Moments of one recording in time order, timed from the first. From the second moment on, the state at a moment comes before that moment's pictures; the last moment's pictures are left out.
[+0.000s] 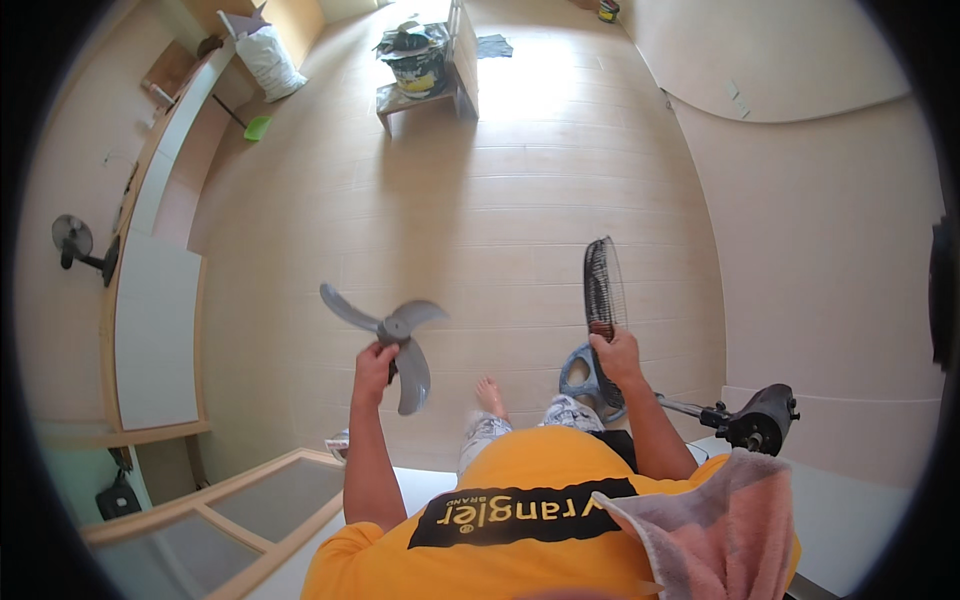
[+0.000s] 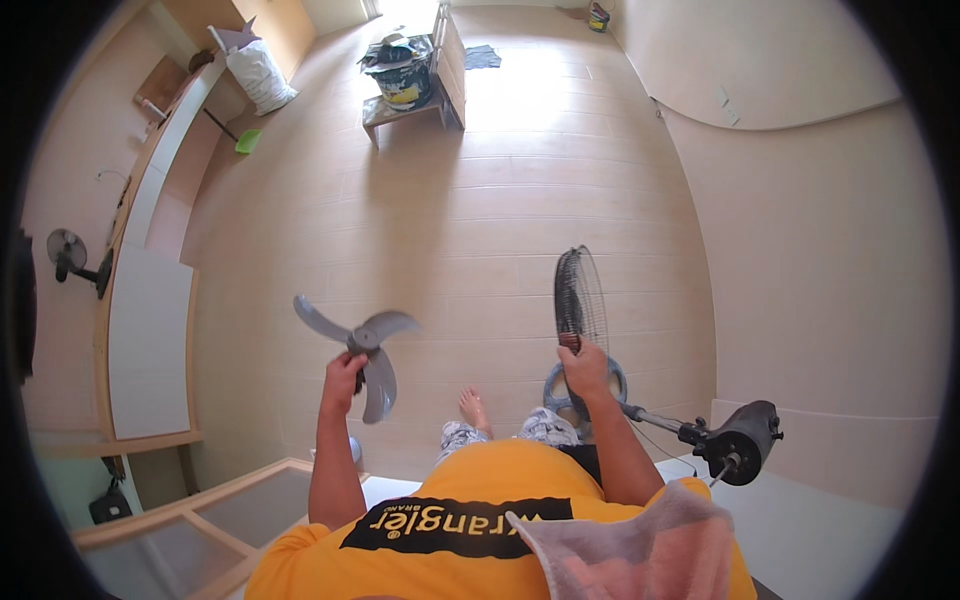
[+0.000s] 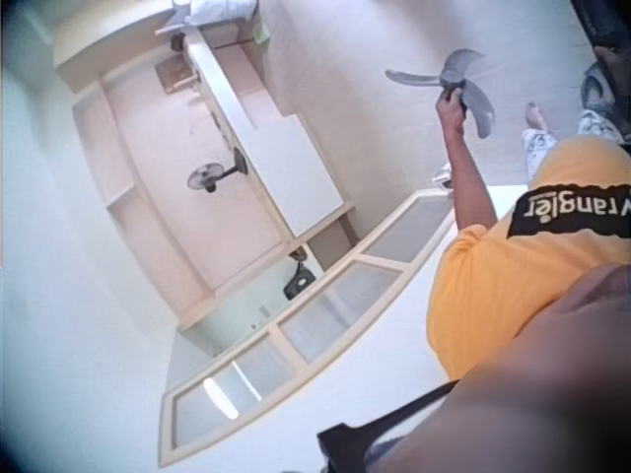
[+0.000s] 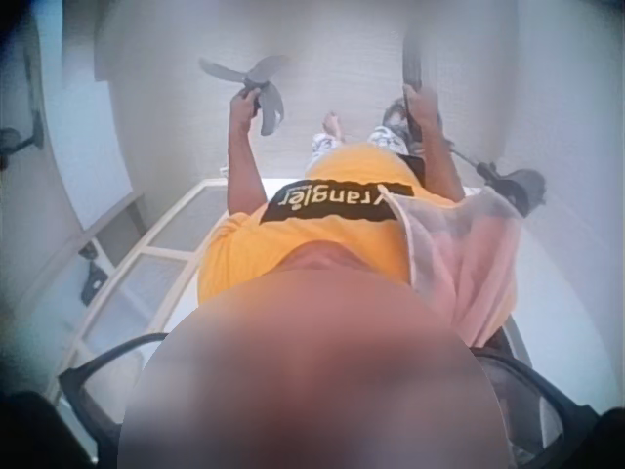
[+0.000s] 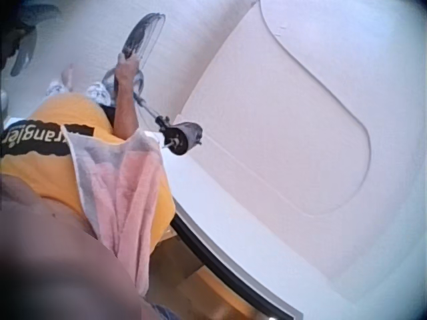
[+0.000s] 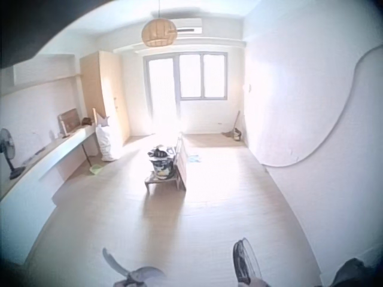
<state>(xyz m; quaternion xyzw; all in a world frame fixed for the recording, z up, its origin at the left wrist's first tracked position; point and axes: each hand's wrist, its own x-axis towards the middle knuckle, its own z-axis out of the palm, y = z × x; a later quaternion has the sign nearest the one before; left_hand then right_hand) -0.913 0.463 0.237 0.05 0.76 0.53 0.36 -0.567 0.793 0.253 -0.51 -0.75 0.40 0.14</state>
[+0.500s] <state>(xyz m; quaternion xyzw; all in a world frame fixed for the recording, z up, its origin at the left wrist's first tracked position) -1.109 0.689 0.245 0.02 0.55 0.73 0.40 -0.678 1.002 0.247 -0.52 -0.77 0.36 0.08</state>
